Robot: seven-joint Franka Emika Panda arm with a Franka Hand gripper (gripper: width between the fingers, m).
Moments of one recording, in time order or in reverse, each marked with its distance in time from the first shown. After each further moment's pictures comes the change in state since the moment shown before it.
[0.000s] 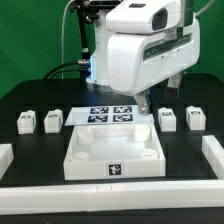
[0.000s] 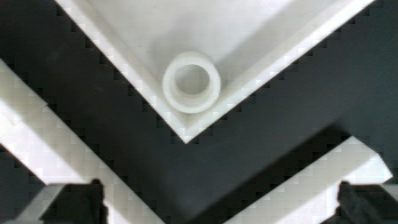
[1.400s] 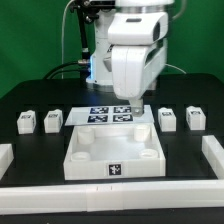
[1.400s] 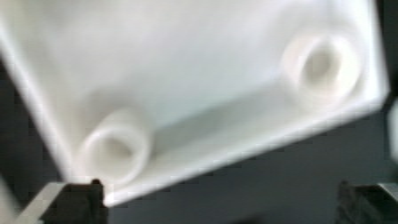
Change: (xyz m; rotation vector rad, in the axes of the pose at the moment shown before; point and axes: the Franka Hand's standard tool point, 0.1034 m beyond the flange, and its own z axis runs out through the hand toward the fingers) arm -0.073 -0.044 0.032 0.004 -0.001 -0.435
